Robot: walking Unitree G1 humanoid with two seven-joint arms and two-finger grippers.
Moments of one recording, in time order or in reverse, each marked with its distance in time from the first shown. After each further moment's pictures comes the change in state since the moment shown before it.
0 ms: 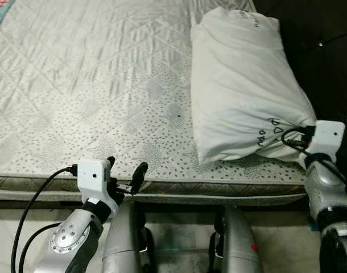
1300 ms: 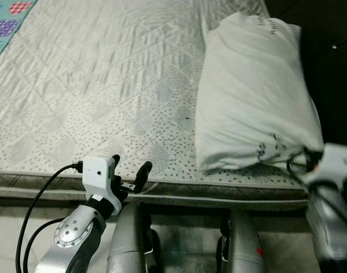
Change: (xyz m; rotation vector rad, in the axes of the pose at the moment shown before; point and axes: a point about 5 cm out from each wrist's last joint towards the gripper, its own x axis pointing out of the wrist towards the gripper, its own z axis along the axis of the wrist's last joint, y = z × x) left arm 0.007 -0.003 -0.001 0.000 0.007 -0.044; right arm -0.044 0.005 -0.003 0.064 0.013 -0.033
